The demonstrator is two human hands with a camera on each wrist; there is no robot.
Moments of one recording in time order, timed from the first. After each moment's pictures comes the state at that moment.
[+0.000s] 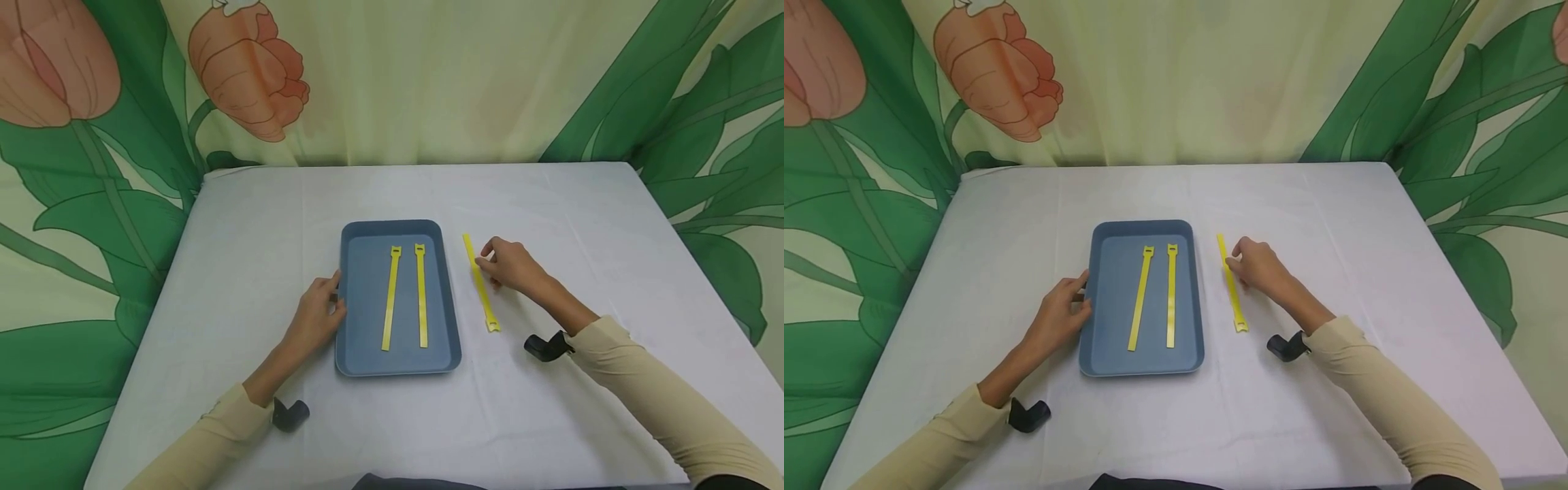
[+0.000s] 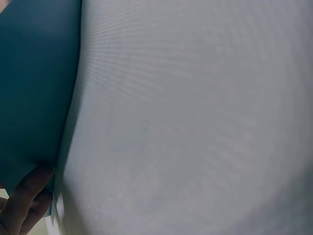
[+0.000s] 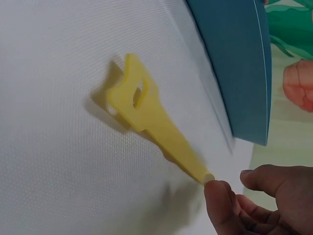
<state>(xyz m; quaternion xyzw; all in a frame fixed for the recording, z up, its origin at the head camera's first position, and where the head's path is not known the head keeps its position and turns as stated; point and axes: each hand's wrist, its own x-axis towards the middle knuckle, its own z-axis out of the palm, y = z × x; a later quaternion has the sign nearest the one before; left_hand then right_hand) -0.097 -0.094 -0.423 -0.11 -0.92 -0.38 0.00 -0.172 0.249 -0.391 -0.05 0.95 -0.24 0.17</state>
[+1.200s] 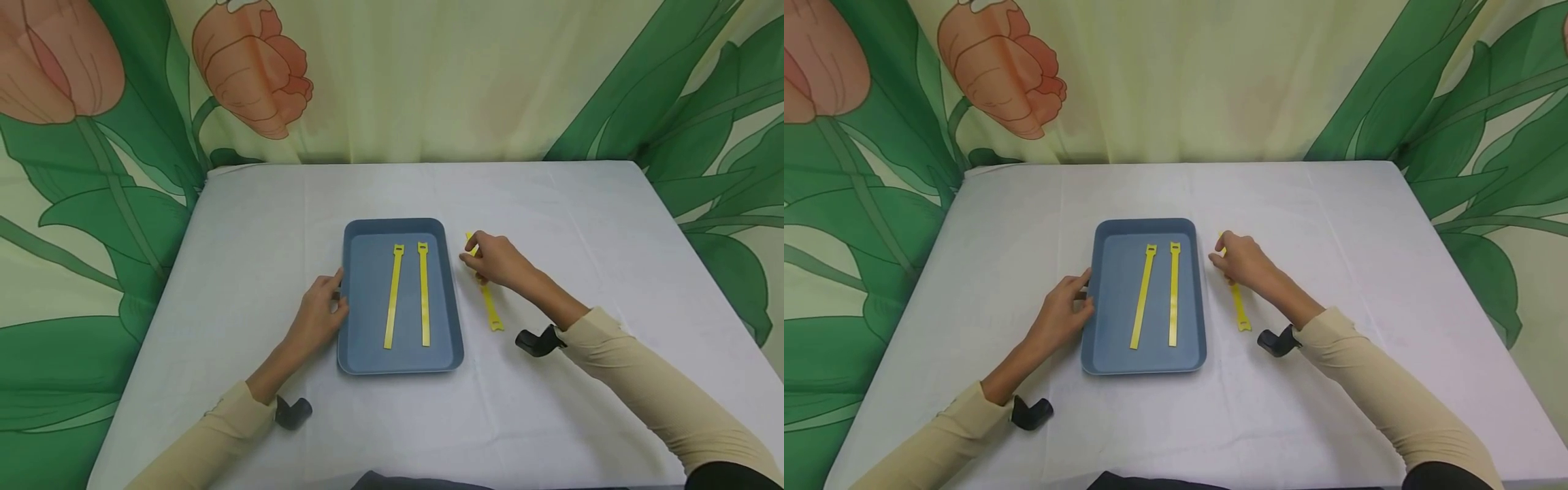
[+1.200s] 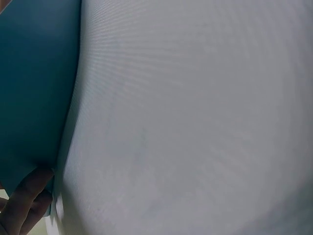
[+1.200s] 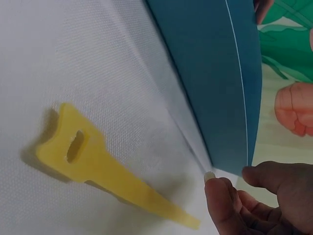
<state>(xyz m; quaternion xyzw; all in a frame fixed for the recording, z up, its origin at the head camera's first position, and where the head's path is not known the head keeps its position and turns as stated) -0.096 -0.094 -0.424 -0.11 -0.92 -0.38 0.00 -0.178 0.225 -0.382 -0.09 0.95 -0.26 0.18</state>
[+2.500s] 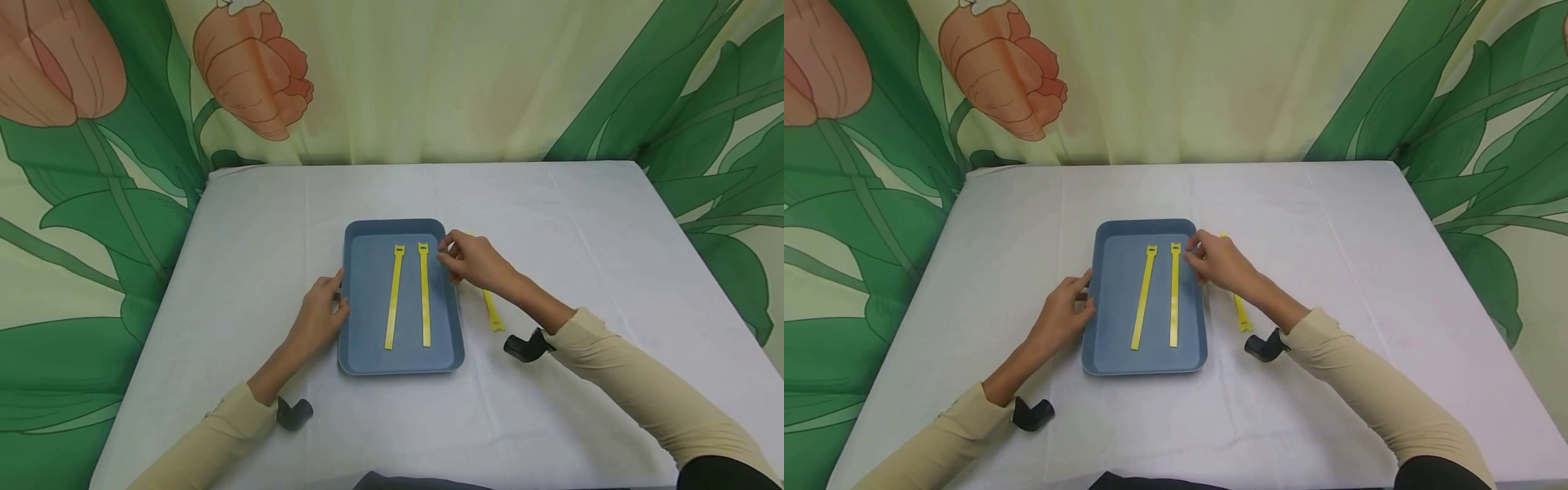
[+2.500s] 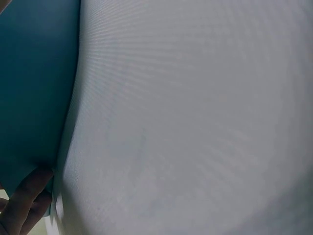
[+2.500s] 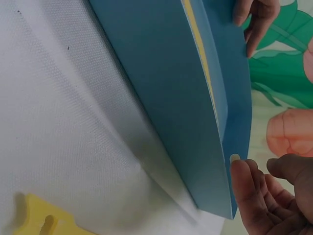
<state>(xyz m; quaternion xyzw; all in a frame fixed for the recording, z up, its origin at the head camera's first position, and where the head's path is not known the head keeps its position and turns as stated) -0.096 -0.093 -0.421 -0.11 -0.92 -0.38 0.00 -0.168 0.195 -0.378 -0.18 0.90 -0.38 0.13</state>
